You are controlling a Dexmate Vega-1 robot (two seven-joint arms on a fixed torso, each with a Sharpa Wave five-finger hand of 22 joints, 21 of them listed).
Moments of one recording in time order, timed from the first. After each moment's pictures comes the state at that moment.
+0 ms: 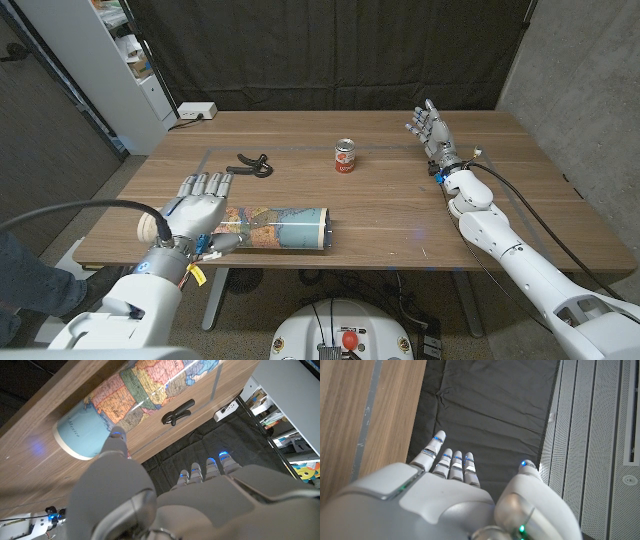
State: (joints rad) left arm 2.07 0.29 -0.03 -2.78 1.65 0.26 -0.33; left_hand 0.74 -0.13 0.26 -0.16 0.30 -0.16 0.12 0.19 0.19 -0.14 0.17 0.23 0.27 -0.12 0.21 0.19 0.19 -0.12 0.21 0.20 0.18; right arm -0.83 -0.47 -0.34 -1.33 0.66 0.38 0.02; right_hand 0.29 -0.03 0.17 -0.02 0.27 0.18 0.06 0.20 0.19 0.12 0.09 0.20 0.19 0.08 0.04 0.22 0.23 0.27 0.02 0.28 0.17
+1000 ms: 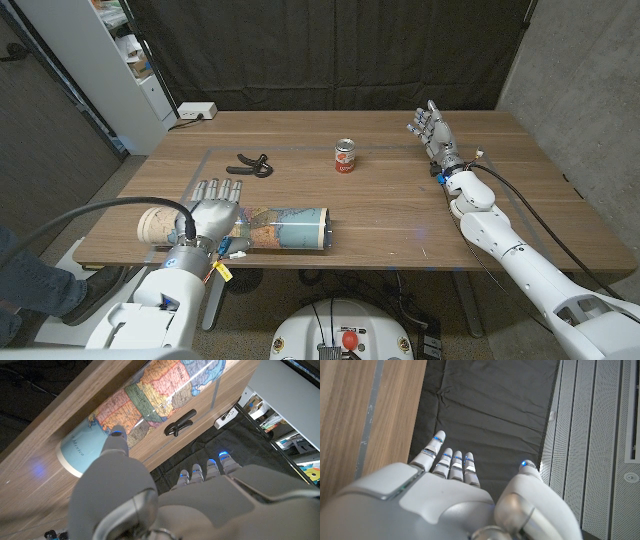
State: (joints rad) left arm 1.98 0.33 0.09 -2.72 1.80 0.33 -0.45; left_hand 0.78 -0.11 0.24 -0.13 0.30 -0.16 0.12 0.20 0.19 -0.17 0.17 0.23 0.28 -0.14 0.21 0.19 0.19 -0.12 0.21 0.20 0.18; right arm -0.83 -0.47 -0.34 -1.31 0.67 0.39 0.04; right_hand 0.29 -0.03 0.17 -0.03 0.27 0.18 0.06 0.20 0.19 0.12 0.09 0.20 0.19 0.08 0.04 0.22 0.23 0.28 0.02 0.27 0.17
